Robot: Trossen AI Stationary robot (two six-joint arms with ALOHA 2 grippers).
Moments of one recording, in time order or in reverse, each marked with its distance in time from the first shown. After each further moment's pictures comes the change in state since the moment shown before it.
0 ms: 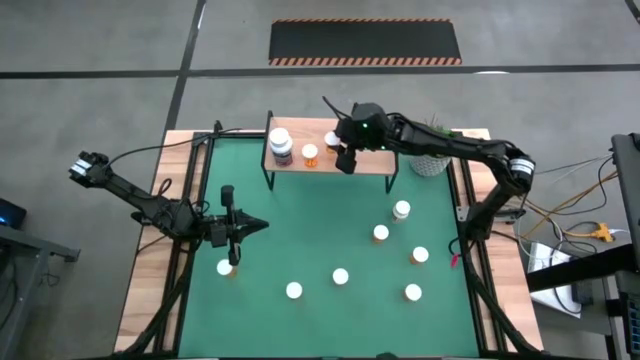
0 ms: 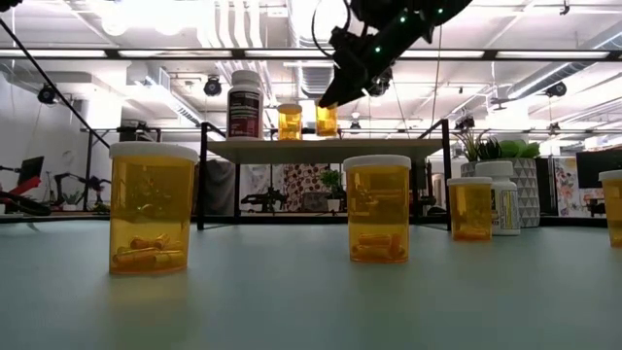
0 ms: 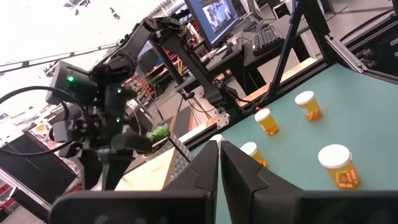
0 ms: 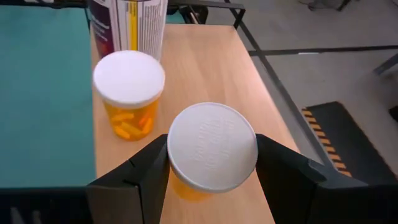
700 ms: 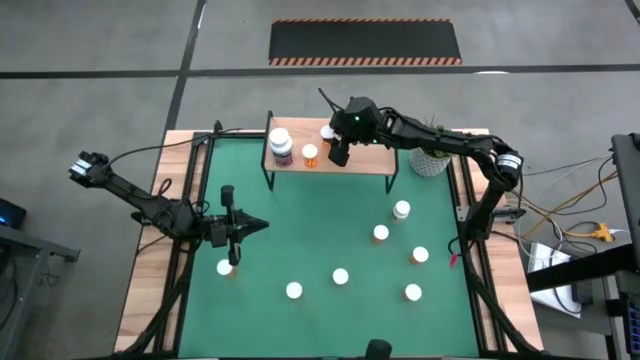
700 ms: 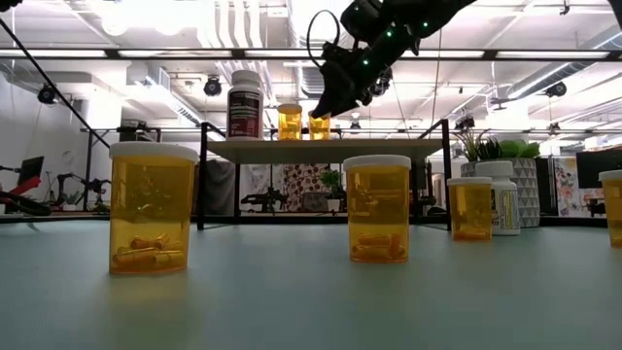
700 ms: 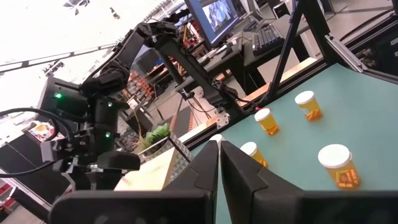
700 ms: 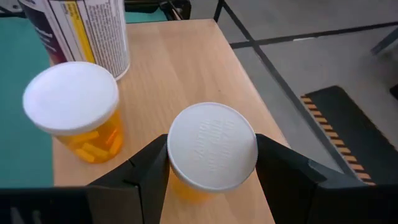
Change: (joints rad) left arm 0.000 0.000 0.000 0.000 0.000 0.000; right arm -0.037 0.088 0.068 0.012 0.001 0.065
